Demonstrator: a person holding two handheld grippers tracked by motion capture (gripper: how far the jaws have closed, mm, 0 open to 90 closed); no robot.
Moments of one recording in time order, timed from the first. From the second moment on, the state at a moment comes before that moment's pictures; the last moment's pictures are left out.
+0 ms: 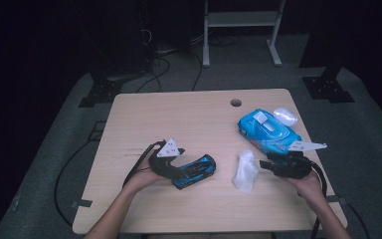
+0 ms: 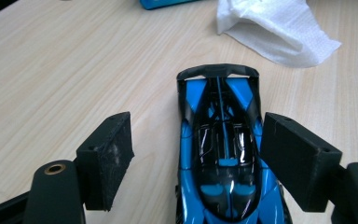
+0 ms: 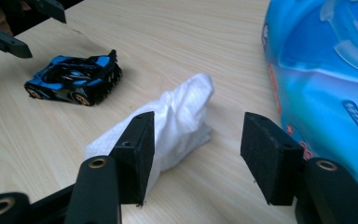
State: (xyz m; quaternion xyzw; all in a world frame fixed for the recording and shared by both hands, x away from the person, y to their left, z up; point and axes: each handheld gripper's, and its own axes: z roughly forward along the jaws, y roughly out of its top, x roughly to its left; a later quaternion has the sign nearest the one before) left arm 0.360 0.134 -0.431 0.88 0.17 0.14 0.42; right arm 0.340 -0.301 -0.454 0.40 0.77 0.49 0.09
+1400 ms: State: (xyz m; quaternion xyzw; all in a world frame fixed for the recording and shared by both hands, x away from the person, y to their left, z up) left arm 0.339 0.190 -0.442 0.86 0.22 0.16 0.42; right arm 0.317 -0.317 -0.470 0.41 0.77 0.48 0.09
